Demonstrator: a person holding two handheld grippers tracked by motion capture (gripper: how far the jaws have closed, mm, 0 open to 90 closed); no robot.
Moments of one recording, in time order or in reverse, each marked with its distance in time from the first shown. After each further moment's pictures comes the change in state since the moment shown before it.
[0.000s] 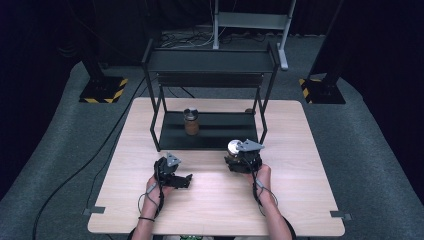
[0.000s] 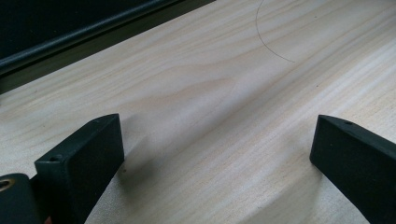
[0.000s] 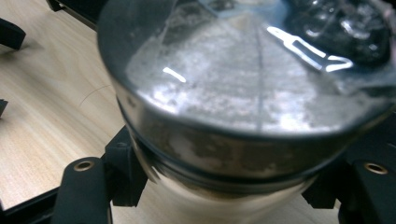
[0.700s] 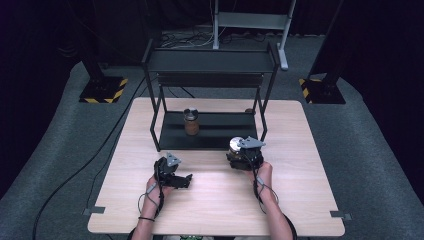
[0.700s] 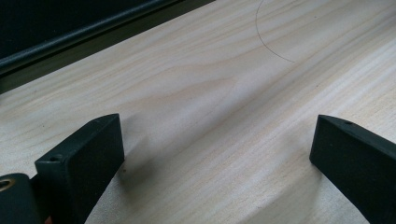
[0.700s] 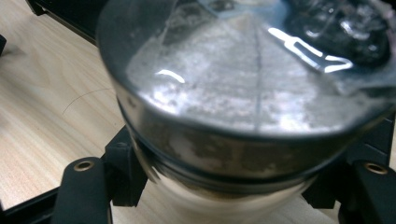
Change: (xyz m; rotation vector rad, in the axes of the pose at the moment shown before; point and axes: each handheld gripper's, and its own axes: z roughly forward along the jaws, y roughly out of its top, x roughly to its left) left arm 0.000 0.000 0.000 0.000 -0.001 0.000; right arm -0.003 0.007 0.000 0.007 -0.029 0.010
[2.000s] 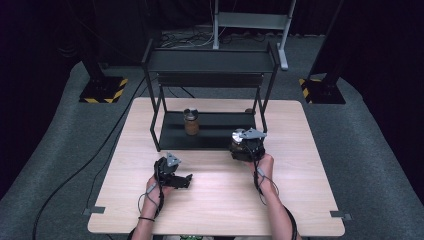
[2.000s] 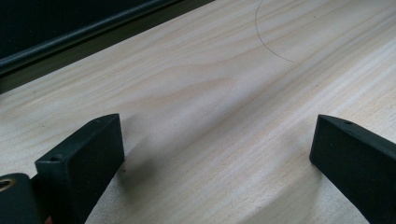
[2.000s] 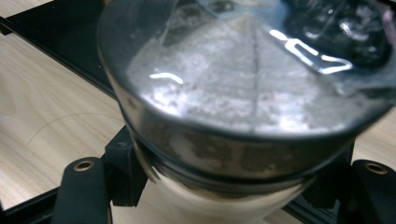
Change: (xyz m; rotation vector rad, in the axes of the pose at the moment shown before) left arm 0.000 0.000 0.000 0.000 -0.001 0.001; right arm -0.009 0.021 0.004 0.001 -0.054 0.016
